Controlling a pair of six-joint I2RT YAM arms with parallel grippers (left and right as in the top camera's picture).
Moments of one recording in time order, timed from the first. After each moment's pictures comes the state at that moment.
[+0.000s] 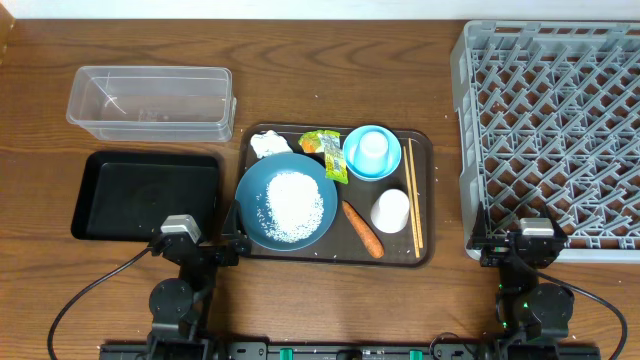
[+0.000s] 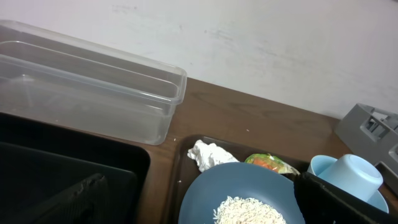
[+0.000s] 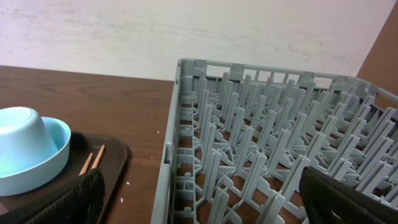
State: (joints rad) left arm -0.09 0.01 0.02 -0.12 -0.02 -0.33; right arm -0.01 0.01 0.01 -0.07 0.04 -0.09
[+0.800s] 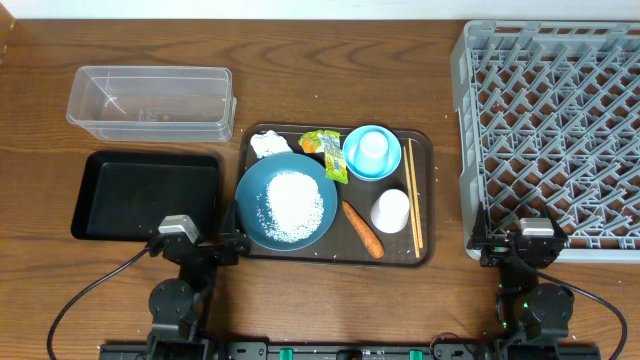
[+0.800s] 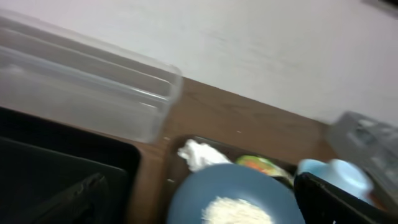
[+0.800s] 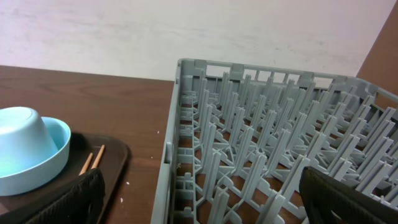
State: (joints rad) left arm -0.09 0.01 0.02 -0.10 0.02 -0.39; right arm -0.01 0.01 0.01 -0.07 0.04 -0.09
